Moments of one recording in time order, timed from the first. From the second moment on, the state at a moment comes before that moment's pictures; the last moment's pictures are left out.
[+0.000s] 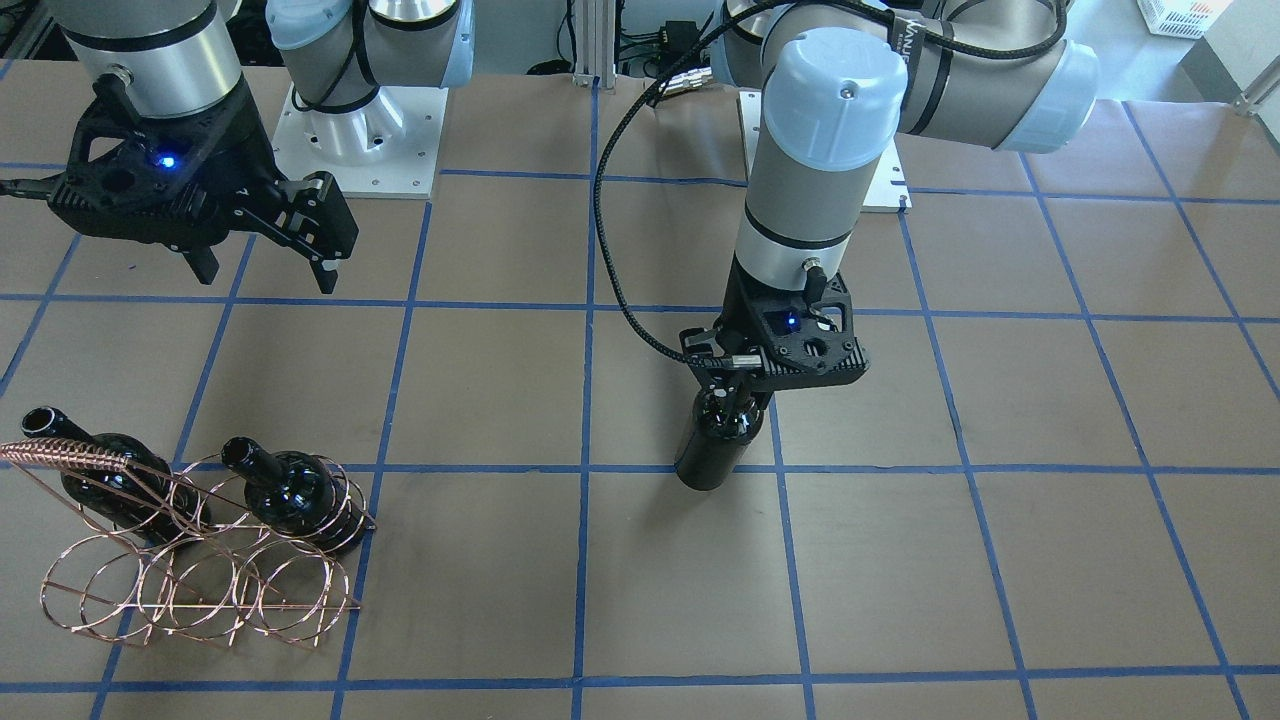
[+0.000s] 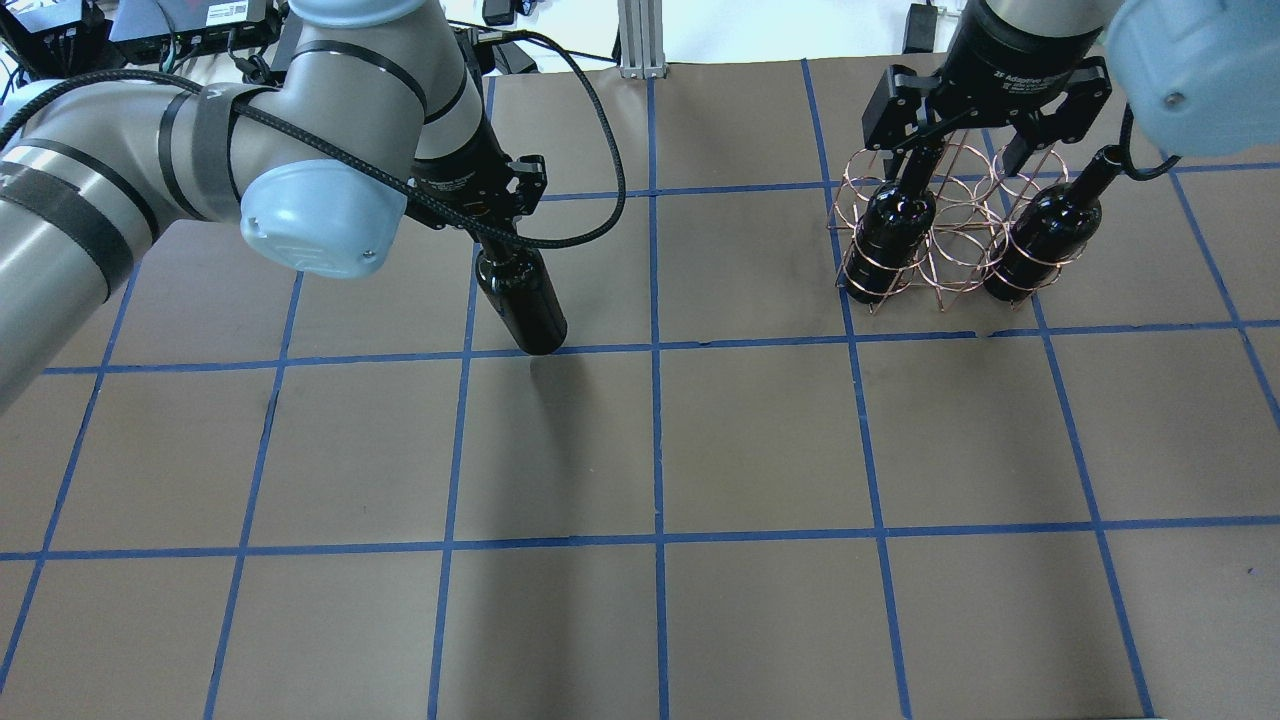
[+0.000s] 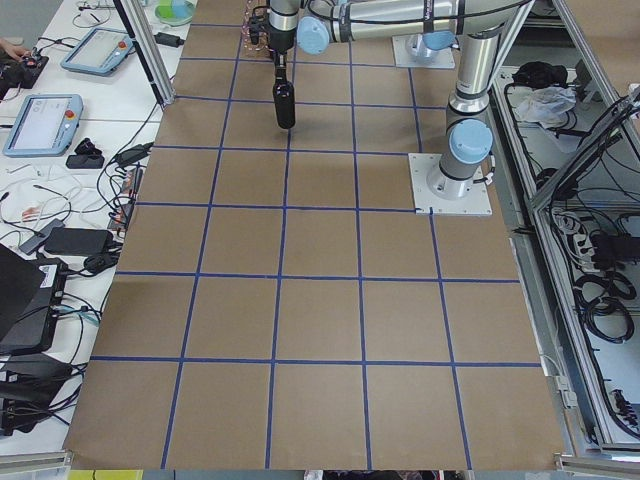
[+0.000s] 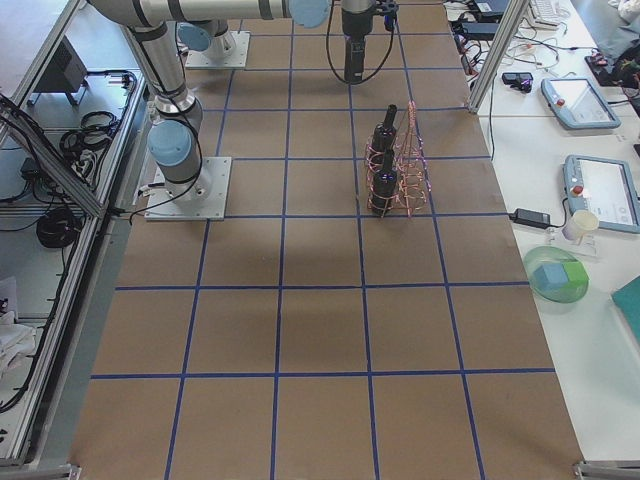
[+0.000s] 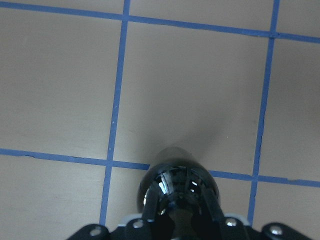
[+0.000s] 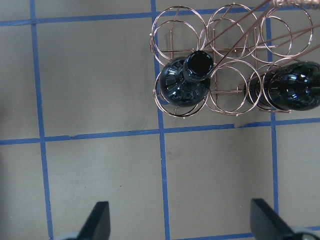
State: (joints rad) left arm -1.75 -1.77 -1.63 -1.16 1.60 -0.30; right arm 1.58 -1.54 1.52 -1.66 -1.61 0.07
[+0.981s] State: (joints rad) left arm -1.77 -1.78 -1.65 -1.16 1.60 -0.31; right arm 1.58 -1.54 1.52 -1.66 -1.61 0.07
